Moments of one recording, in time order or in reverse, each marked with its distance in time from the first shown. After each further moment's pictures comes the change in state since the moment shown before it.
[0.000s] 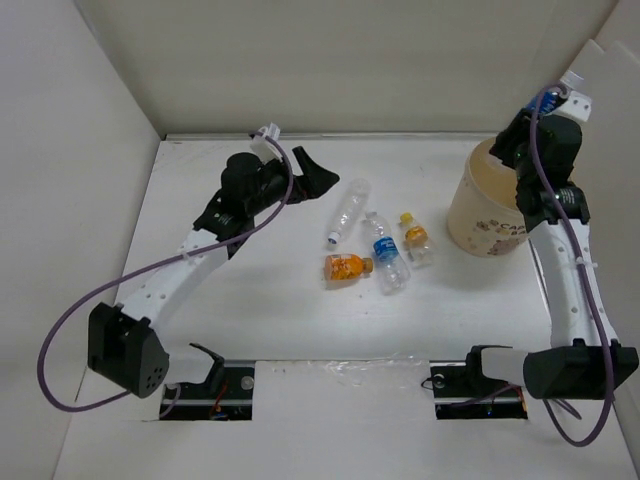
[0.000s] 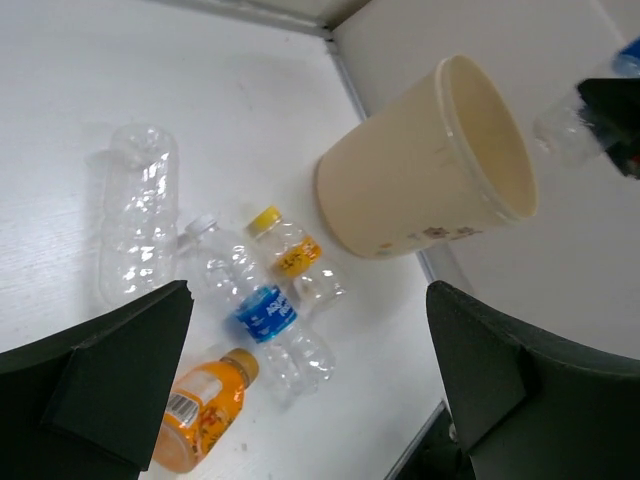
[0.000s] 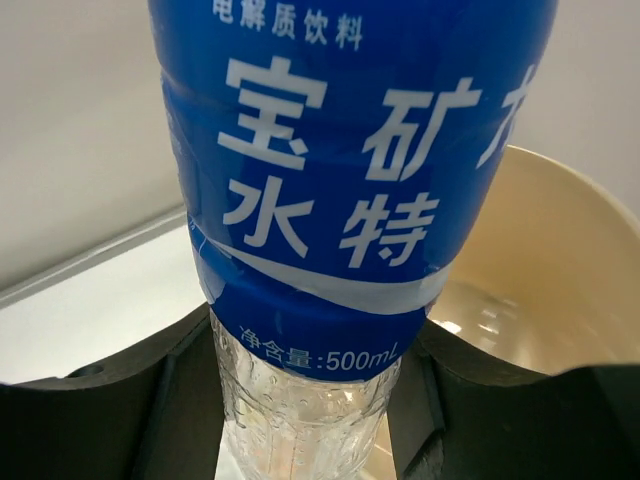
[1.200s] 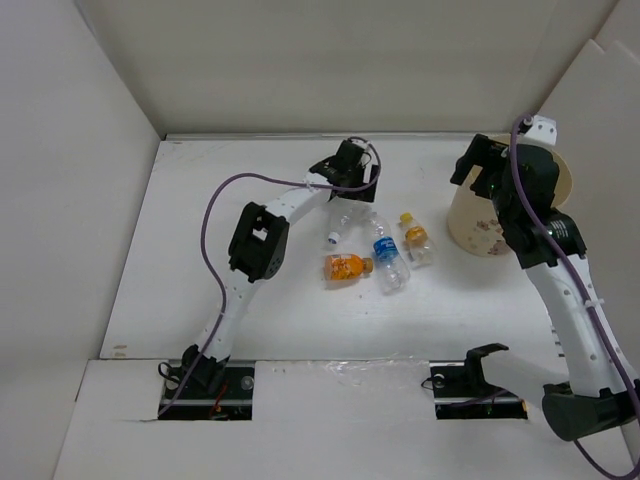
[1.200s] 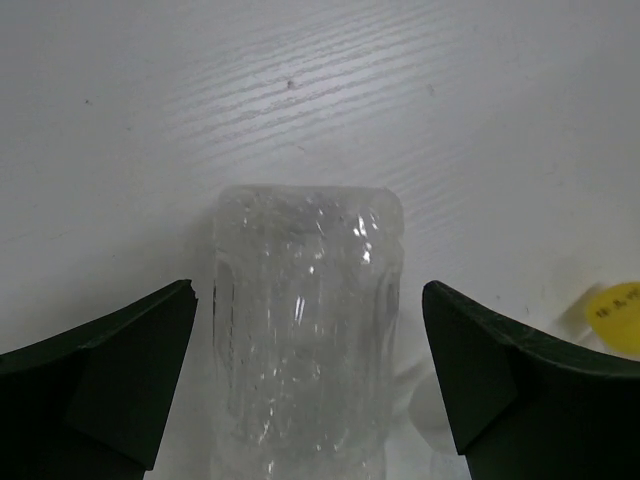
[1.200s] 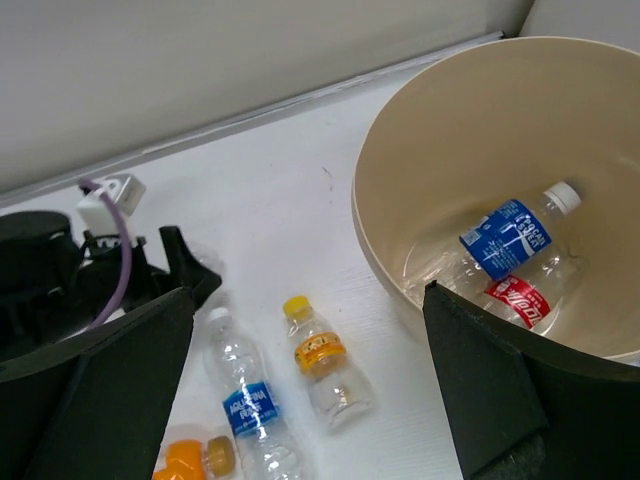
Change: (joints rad) left arm -0.135 1.153 1.005 -0.480 -0.276 0.412; right arm 0.226 -0.178 -0.078 -0.185 0.135 0.017
